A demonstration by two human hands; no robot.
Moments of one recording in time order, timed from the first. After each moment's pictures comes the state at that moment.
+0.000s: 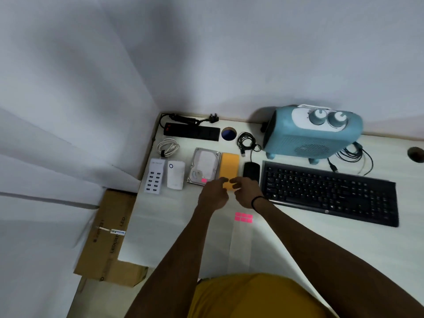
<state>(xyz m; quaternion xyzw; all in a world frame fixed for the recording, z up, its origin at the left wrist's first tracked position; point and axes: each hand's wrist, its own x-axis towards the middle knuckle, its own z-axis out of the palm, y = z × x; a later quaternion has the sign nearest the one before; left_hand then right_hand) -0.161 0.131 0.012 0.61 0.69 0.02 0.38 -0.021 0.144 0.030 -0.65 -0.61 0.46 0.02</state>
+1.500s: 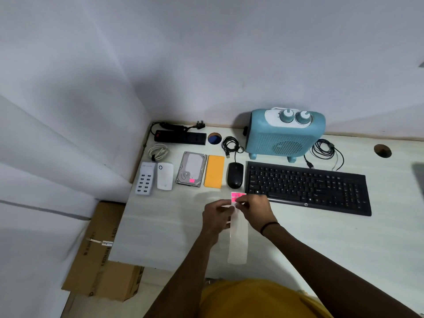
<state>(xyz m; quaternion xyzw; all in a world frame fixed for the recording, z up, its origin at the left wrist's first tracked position) -0.105 0.034 0.025 0.28 0.68 0.33 0.59 0.040 0.061 0.048 -0.62 -0.71 0.31 0.14</state>
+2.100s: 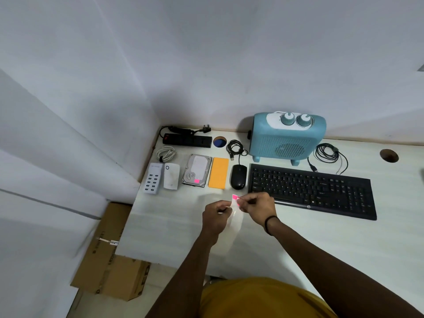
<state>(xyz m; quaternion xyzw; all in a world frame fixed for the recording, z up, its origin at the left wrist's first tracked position) -0.109 0.022 0.009 0.43 0.71 0.31 0.46 0.049 0.055 0.054 -0.65 -0.49 0.51 0.27</state>
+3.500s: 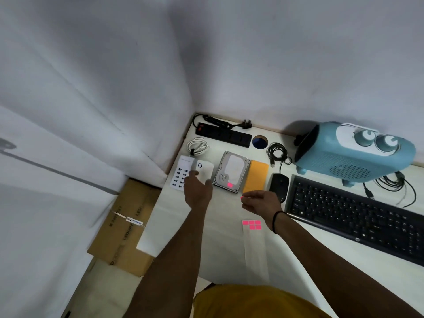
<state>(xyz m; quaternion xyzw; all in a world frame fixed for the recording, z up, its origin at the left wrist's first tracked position) -0.265 0.129 0.006 0.28 0.88 0.26 0.27 -0.067 0.134 0.031 -0.63 -0.29 0.68 0.24</state>
